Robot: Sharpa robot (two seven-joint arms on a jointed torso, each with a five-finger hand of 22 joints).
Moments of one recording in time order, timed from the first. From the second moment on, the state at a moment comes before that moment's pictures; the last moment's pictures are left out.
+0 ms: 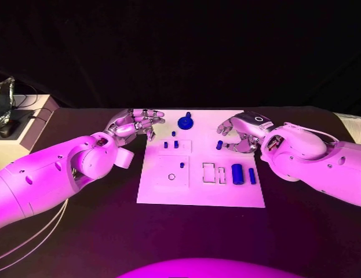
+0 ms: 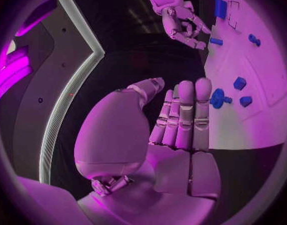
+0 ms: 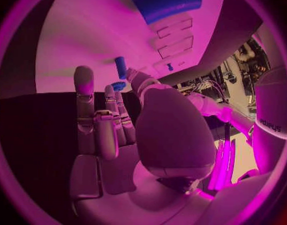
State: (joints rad) left arm 0.88 -0.85 0.32 1.40 -0.26 -0.02 0.32; left_hand 1.37 -0.21 0.52 0.07 0.26 0.90 0.20 0.17 0.31 1.05 0.13 0.21 0.15 1.10 0.05 1.09 0.51 0.18 1.07 0.14 1.00 0.84; right arm 1.25 -0.77 -0.14 1.47 -1.66 -0.37 -0.09; right_hand 1.39 -0.25 0.36 0.15 0.19 0.92 0.16 0.07 0.37 1.09 0.10 0.07 0.07 1.47 0.01 1.47 1.31 0.17 1.28 0.11 0.73 0.72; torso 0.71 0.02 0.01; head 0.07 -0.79
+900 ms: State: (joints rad) left arm 0.88 -0.85 0.32 1.39 -0.27 -0.02 0.31; left_hand 1.36 -0.21 0.52 0.07 0.26 0.90 0.19 0.17 0.31 1.05 0.13 0.21 0.15 1.10 0.05 1.09 0.51 0.18 1.06 0.14 1.00 0.84; right arm 1.26 -0.72 -0.14 1.42 -1.67 -0.26 -0.10; right_hand 1.43 -0.22 0.40 0.18 0.18 0.97 0.16 0.09 0.37 1.15 0.09 0.08 0.08 1.47 0.01 1.48 1.31 0.17 1.29 0.11 0.76 0.77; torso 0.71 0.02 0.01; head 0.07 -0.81
